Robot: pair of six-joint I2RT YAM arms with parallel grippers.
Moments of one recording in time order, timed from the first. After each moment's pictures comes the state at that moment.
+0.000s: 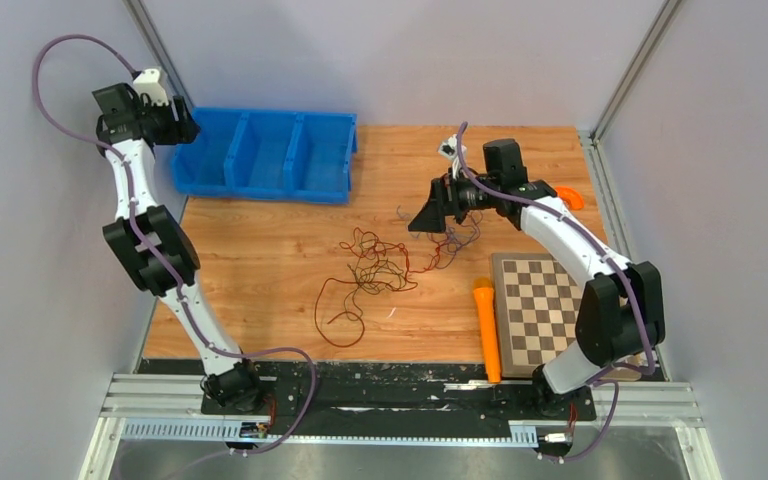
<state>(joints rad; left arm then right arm) 0.46 2.12 2.08 -0.48 0.52 0.20 0.33 1.57 1.27 -0.34 -0.93 0.08</state>
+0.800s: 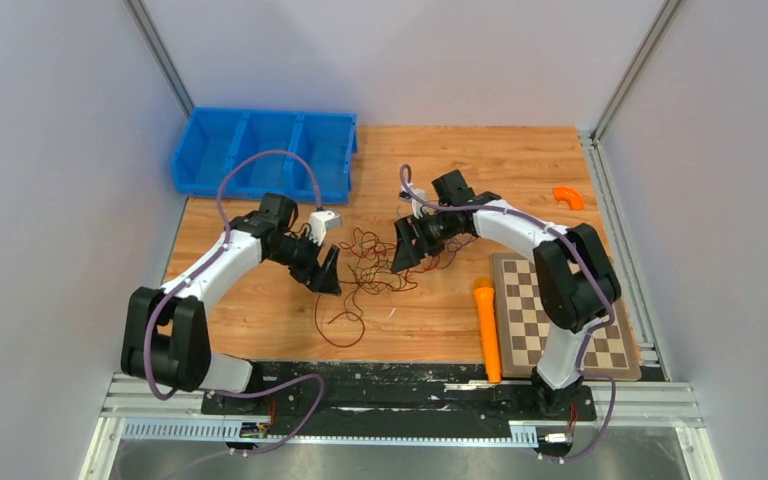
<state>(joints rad) -0.22 1.36 0.92 -0.74 0.71 0.32 0.49 1.82 1.24 -0.47 -0.78 0.01</state>
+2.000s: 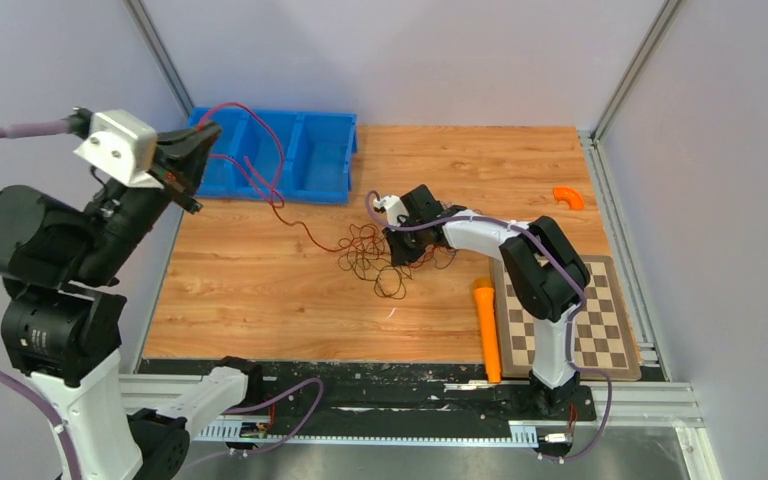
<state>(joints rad) -0.22 0.99 1.96 -0.77 0.36 0.19 0.63 1.99 1.29 -0.30 -0.34 -0.11</state>
